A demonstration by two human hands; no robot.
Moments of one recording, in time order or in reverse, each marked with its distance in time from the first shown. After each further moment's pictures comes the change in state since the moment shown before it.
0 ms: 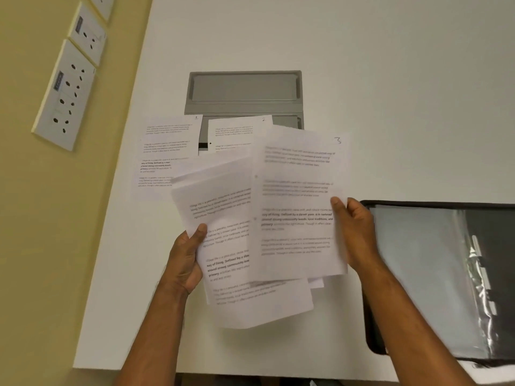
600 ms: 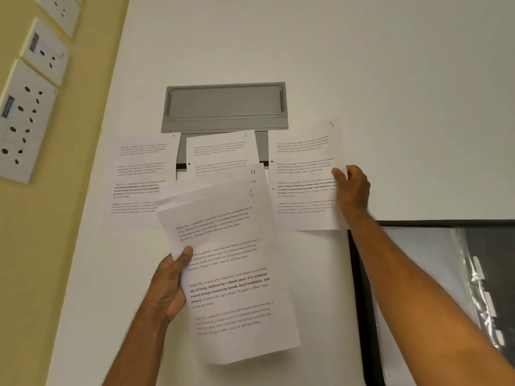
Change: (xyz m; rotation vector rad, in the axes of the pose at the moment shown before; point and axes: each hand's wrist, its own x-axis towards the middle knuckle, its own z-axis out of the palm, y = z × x) left_hand 0.049 -0.008 0.010 0.036 0.050 -0.107; right_hand 0.198 0.001 -0.007 -0.393 0.241 -0.201
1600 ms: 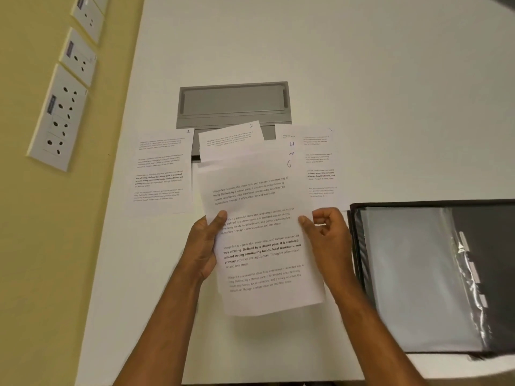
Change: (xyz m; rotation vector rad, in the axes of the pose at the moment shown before) left_hand -0.037 0.027 0.047 0.139 -0.132 0.074; right_hand -0.238 -0.067 -0.041 0.242 -0.183 0.062
